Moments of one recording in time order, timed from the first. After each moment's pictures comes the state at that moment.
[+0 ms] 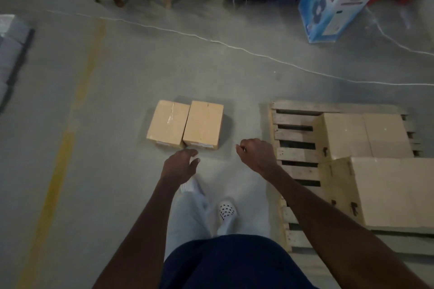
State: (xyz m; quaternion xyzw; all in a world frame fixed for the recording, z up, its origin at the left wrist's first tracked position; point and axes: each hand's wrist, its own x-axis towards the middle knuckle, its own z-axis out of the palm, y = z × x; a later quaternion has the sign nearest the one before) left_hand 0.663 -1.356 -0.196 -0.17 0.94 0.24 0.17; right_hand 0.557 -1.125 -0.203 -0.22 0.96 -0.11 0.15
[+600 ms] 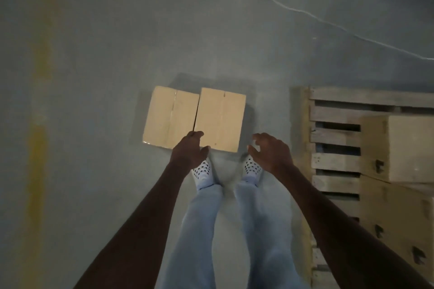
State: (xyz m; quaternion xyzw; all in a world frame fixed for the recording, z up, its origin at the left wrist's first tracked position) left_hand 0.425 -1.525 -0.413 -0.19 0.87 0.29 0.34; right_hand 0.358 -1.294 -0.394 -0.12 0.92 -0.09 0.36
